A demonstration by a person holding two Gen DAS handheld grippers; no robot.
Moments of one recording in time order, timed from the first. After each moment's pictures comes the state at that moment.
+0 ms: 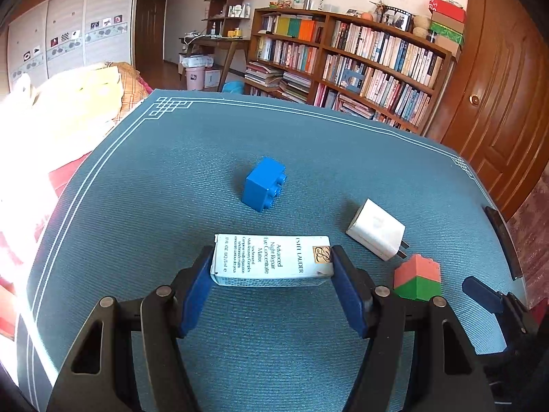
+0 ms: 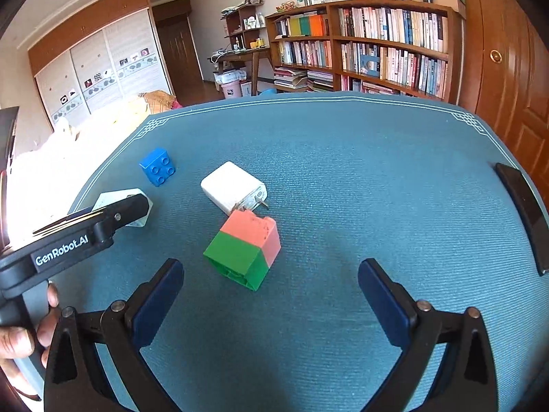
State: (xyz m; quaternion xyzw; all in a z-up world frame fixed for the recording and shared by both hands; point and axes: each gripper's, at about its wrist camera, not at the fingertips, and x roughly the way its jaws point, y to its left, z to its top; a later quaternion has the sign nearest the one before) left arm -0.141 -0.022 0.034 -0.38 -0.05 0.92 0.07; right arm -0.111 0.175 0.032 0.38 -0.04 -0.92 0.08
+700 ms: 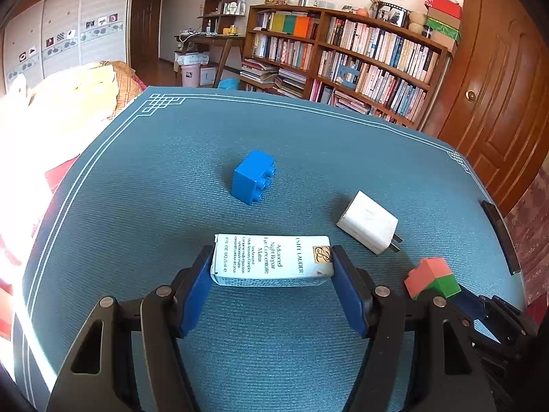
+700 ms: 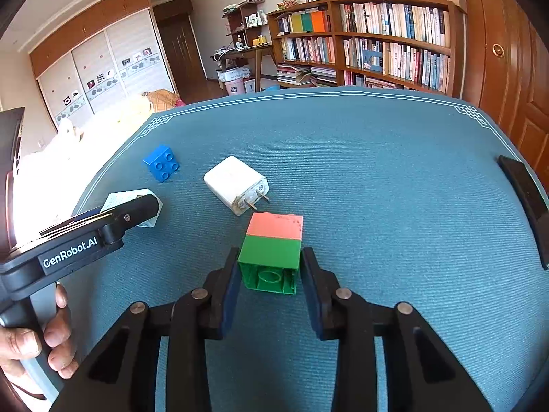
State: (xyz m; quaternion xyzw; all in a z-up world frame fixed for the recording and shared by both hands) left arm -0.139 -0.014 0.031 -0.39 -0.05 0.92 0.08; right arm -0.101 0.181 0.033 0.38 -0.05 -0.92 0.10
